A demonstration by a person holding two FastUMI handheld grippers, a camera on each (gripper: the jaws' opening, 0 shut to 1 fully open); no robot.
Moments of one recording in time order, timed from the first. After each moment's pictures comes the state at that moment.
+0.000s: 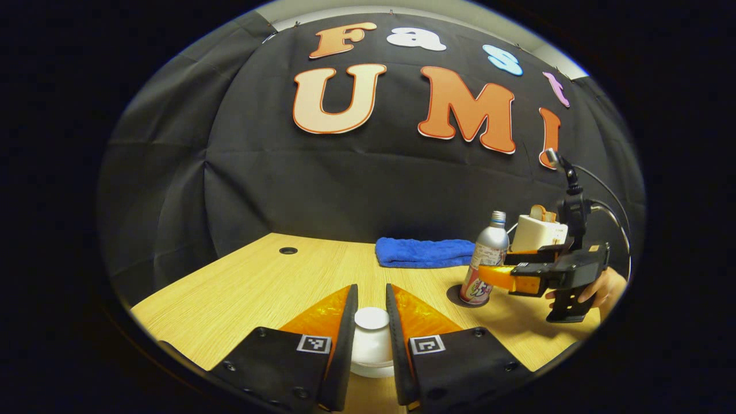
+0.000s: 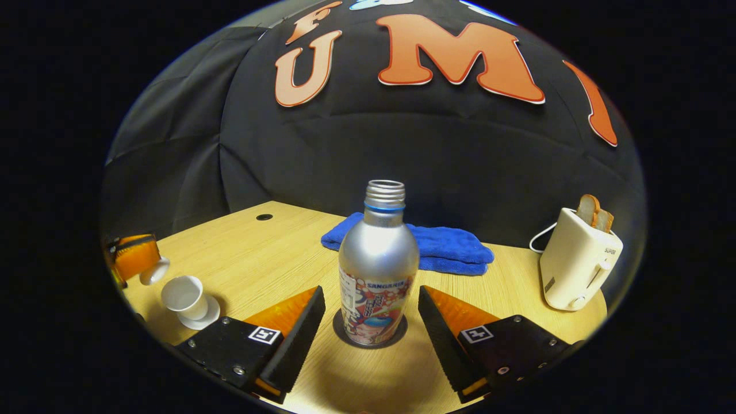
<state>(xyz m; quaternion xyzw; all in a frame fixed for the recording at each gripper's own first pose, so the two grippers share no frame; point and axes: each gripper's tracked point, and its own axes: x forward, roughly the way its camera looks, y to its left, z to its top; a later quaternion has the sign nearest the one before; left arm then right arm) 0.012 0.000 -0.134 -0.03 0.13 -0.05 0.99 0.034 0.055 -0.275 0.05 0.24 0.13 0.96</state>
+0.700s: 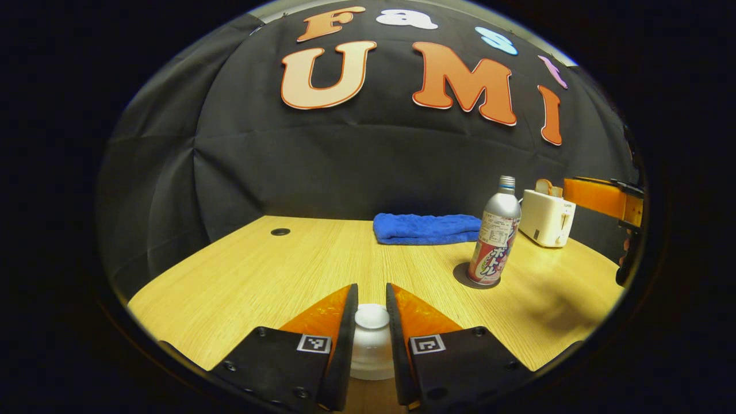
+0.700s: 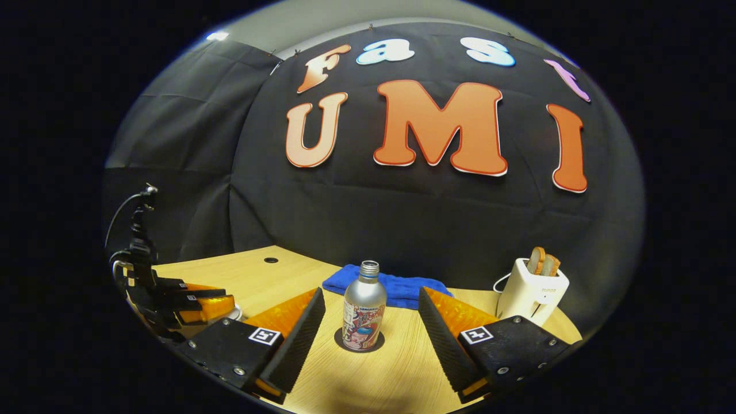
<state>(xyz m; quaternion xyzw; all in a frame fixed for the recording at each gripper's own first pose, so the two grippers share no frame) 0.028 -0.010 -0.180 -0.01 0.18 -0.05 0.98 -0.025 0.015 -0.166 0.03 0.10 0.10 0.99</state>
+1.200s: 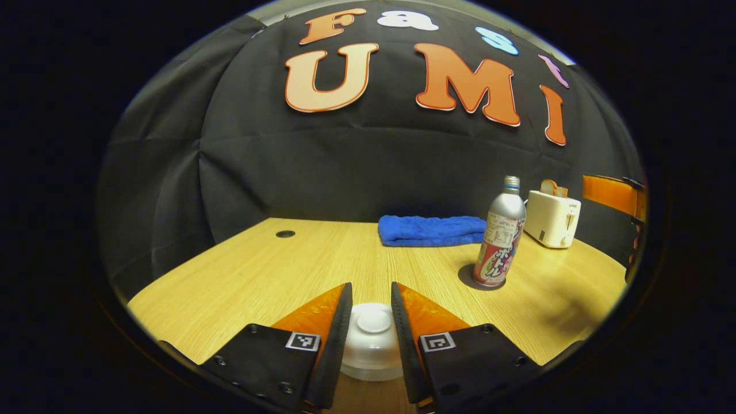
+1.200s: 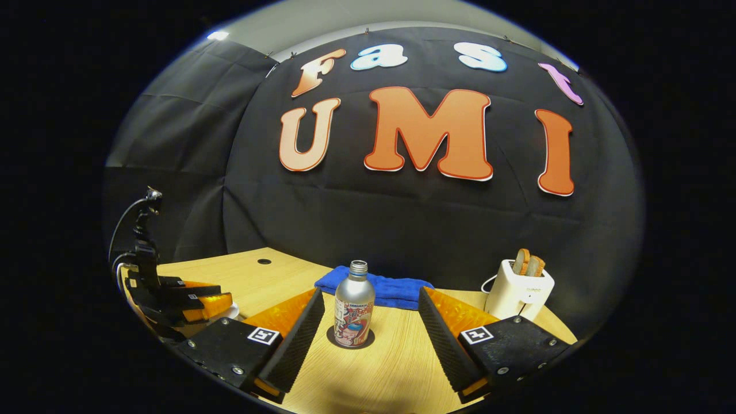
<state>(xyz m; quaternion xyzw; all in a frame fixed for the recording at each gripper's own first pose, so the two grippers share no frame) 0.032 -0.006 -0.159 0.00 0.15 -0.03 0.99 -0.038 -0.002 -0.159 0.03 0.09 0.08 0.99</state>
